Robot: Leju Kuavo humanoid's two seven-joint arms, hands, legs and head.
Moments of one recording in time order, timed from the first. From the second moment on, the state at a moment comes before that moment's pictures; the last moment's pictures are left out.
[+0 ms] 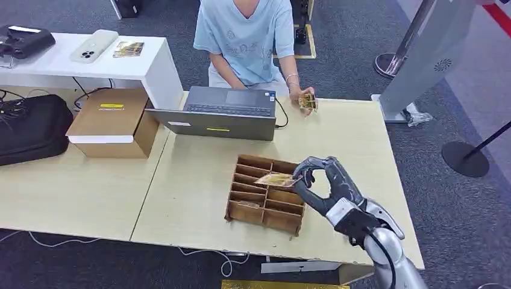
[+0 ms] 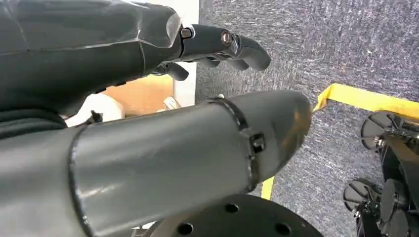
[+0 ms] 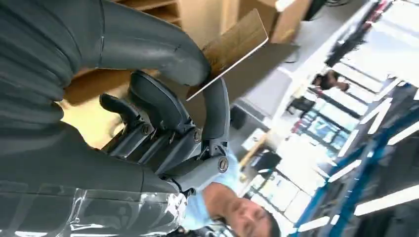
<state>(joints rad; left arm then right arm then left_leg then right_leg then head) -0.02 -0.04 0.03 -0.20 0.17 0.02 0.30 -0.17 -0.16 0.25 -1.63 0.39 0.29 -0.45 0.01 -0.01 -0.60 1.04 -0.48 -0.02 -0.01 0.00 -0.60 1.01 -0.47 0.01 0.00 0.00</state>
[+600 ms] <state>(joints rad) -0.04 -0.03 0.03 -0.20 0.13 -0.05 0.28 -0.72 -0.02 0.44 -1.36 0.71 0.02 -0.24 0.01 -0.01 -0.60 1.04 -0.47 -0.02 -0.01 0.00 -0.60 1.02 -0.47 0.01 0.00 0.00</state>
